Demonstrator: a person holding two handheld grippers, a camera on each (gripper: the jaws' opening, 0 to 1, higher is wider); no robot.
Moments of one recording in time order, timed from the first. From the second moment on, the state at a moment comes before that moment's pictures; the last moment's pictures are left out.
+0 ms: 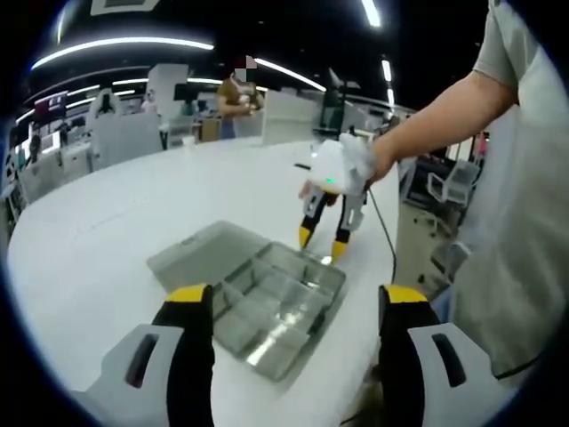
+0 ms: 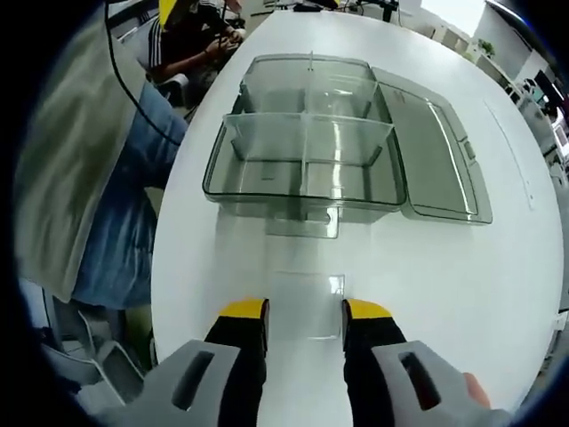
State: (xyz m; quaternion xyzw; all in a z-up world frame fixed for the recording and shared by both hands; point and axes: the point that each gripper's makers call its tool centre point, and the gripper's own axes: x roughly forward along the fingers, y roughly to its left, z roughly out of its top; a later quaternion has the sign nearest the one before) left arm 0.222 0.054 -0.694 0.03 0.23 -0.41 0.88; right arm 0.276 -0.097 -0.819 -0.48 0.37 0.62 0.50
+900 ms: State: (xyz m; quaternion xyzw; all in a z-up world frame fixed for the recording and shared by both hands) left arm 0.223 0.055 -0.693 0.03 0.23 -0.41 0.88; right arm 0.273 -0.099 -0.813 -0.47 0.37 0.62 0.50
